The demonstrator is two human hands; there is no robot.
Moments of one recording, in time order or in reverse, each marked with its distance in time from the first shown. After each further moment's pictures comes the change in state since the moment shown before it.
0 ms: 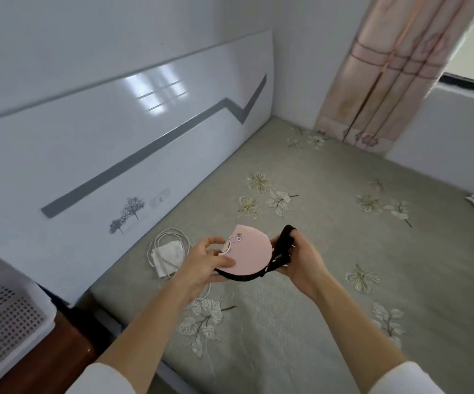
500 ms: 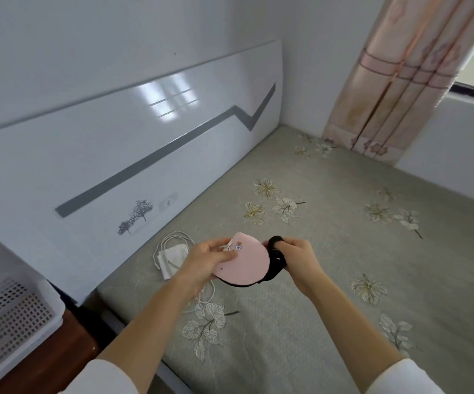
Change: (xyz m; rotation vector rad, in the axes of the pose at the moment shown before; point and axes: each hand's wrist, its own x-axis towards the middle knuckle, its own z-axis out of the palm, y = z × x) left_hand -0.007 0.010 0.000 0.016 0.026 0.046; right_hand -0.002 -0.007 0.017 -0.312 0.046 -0.141
